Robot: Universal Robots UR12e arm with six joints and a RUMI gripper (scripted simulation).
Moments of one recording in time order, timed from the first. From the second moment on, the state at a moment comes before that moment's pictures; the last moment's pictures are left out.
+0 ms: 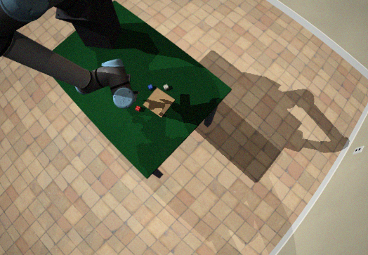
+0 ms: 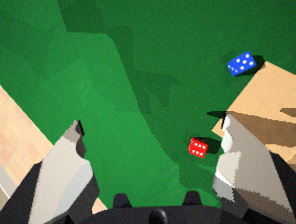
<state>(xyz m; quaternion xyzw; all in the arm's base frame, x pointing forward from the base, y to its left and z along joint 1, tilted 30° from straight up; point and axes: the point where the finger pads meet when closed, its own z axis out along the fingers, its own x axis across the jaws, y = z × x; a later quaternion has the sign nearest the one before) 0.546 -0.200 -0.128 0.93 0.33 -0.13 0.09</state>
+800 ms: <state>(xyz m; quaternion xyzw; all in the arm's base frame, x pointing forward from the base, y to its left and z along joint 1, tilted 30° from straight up) 0.606 -0.177 -0.084 0.89 0.38 0.02 0.23</state>
